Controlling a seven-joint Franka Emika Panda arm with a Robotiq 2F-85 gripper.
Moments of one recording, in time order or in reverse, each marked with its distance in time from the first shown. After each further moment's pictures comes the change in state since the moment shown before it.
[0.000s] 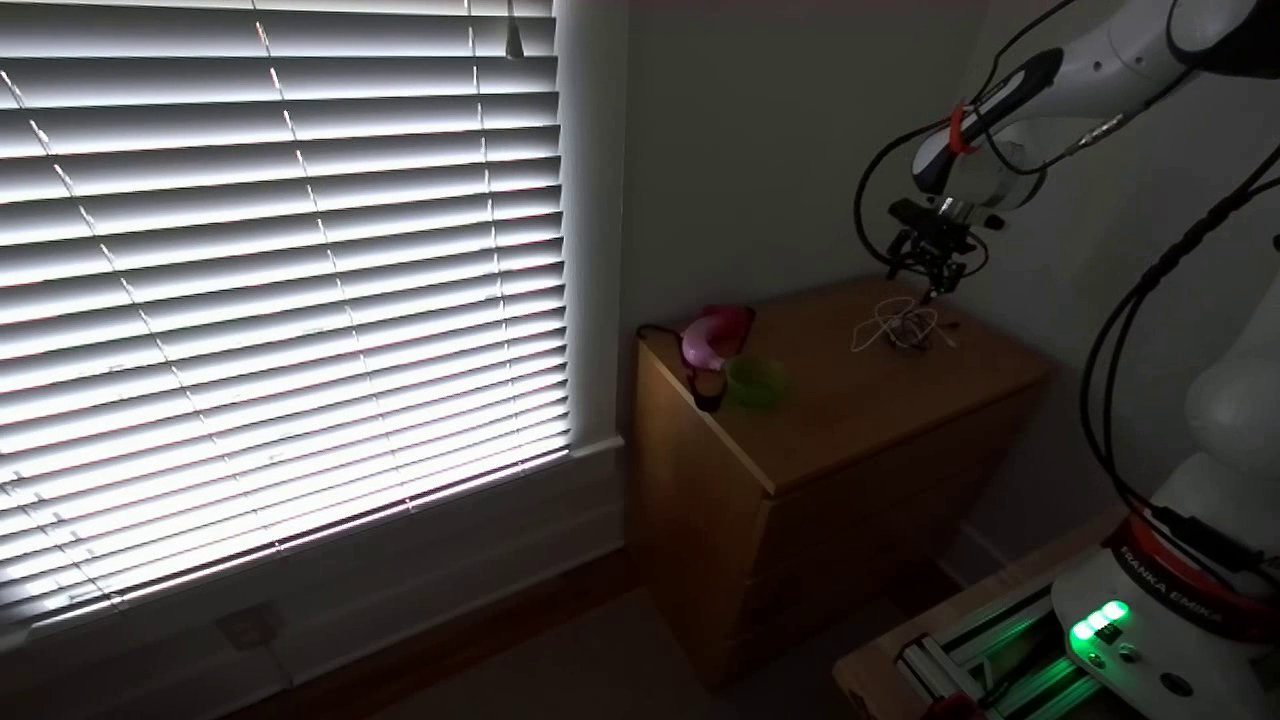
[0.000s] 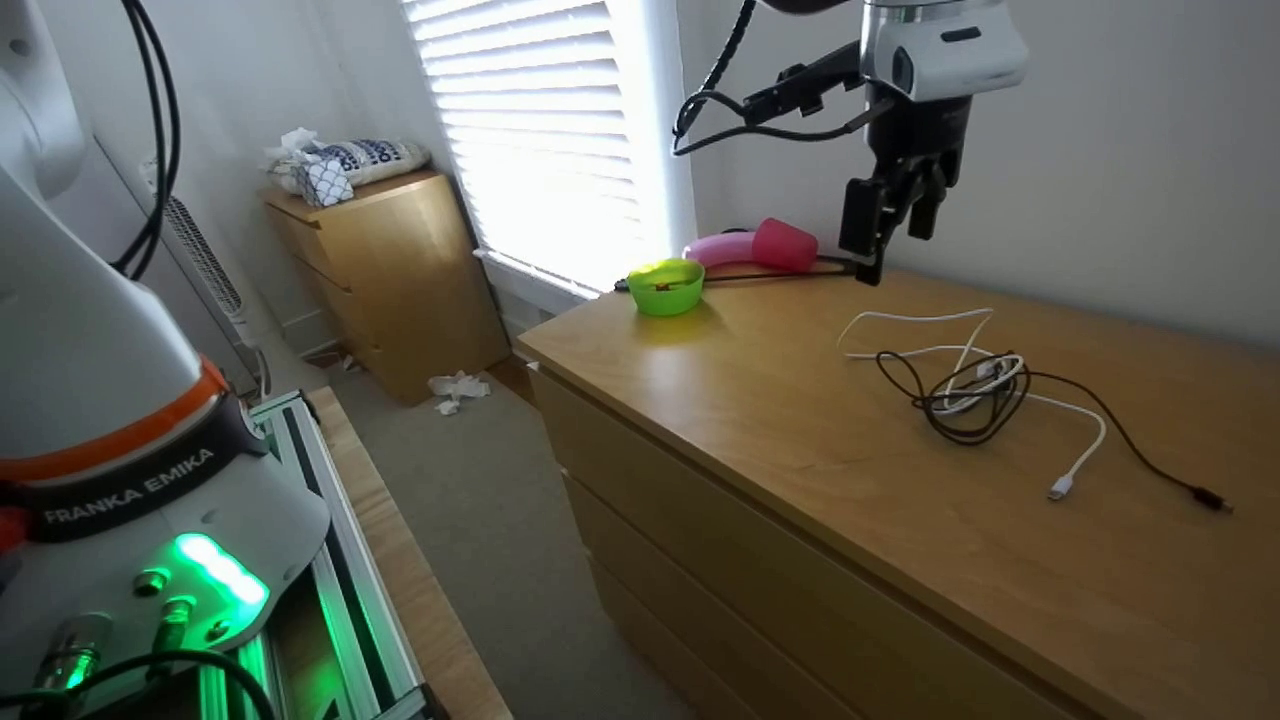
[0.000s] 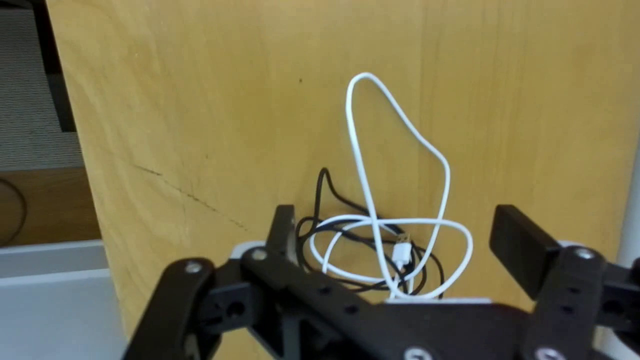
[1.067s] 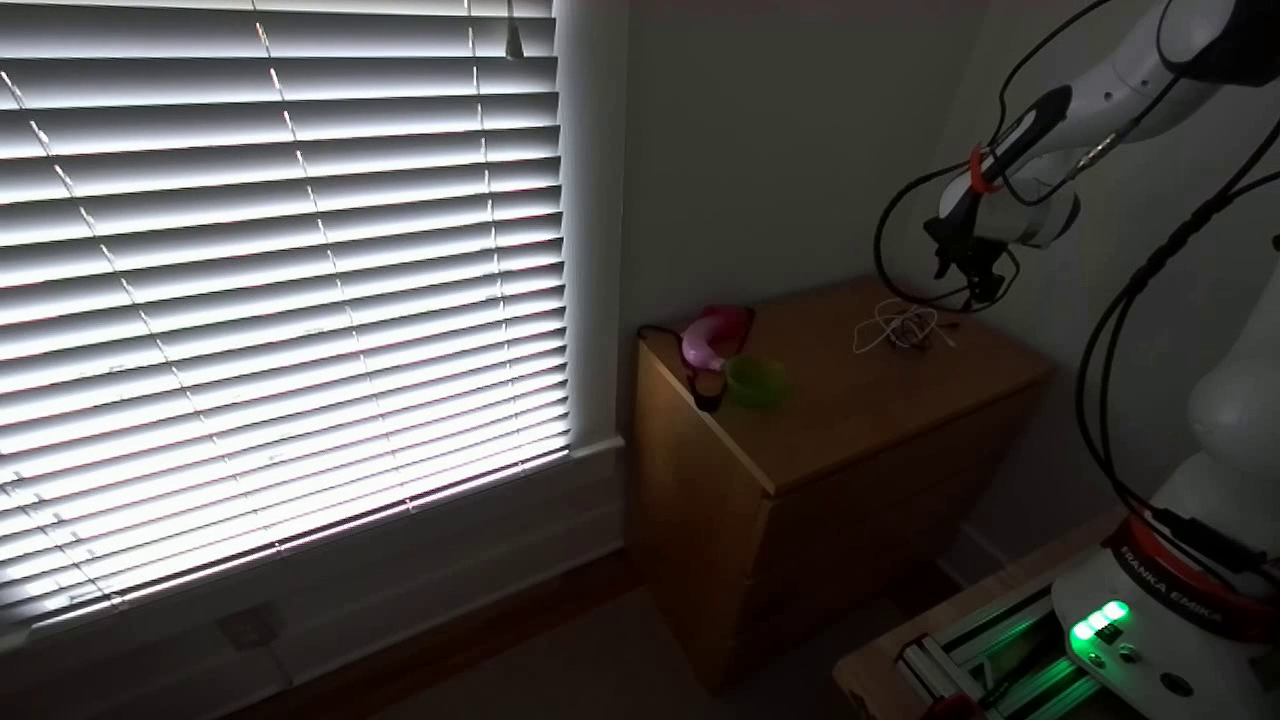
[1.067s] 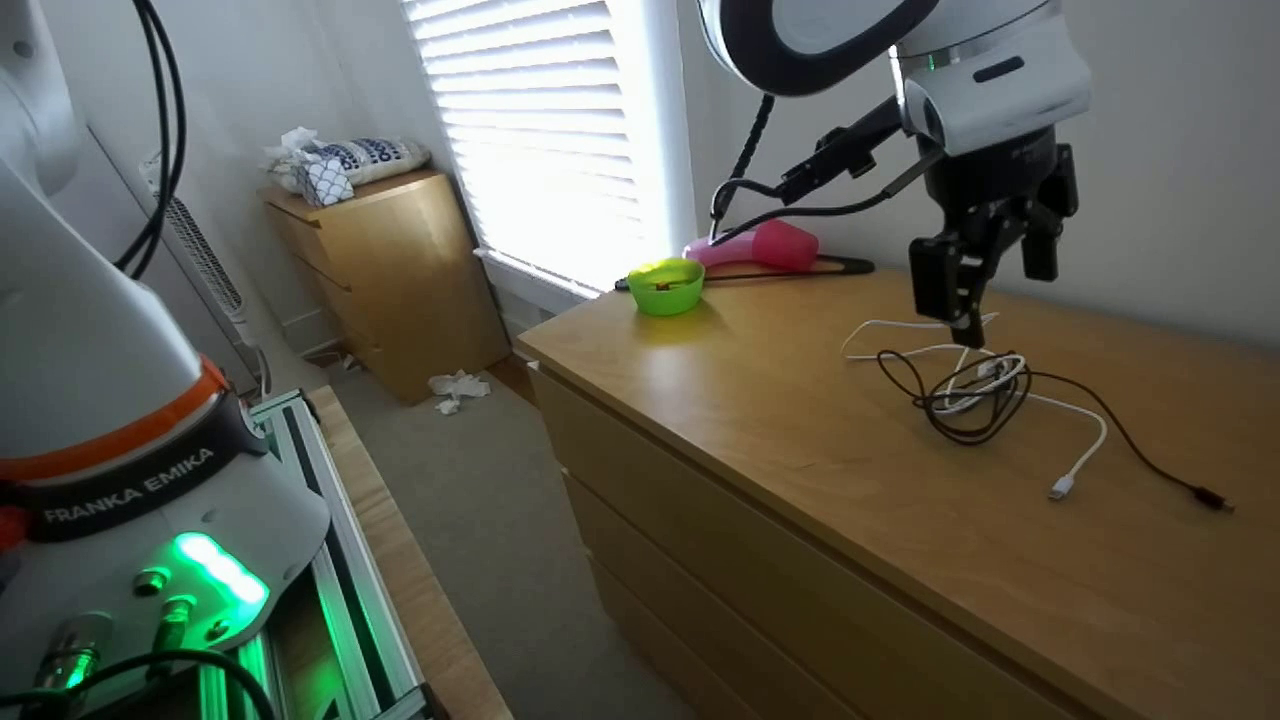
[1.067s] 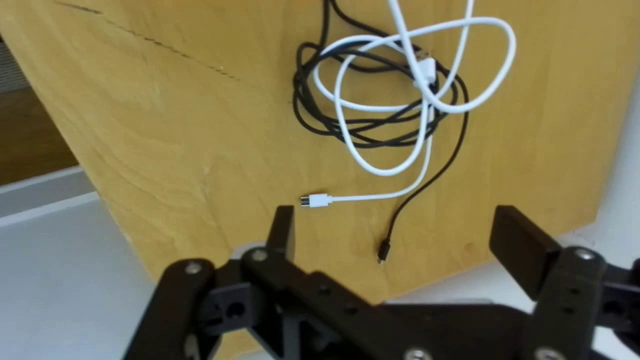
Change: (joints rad) arm 0.032 0.026 -0.133 -0.120 -0.084 0.381 0.137
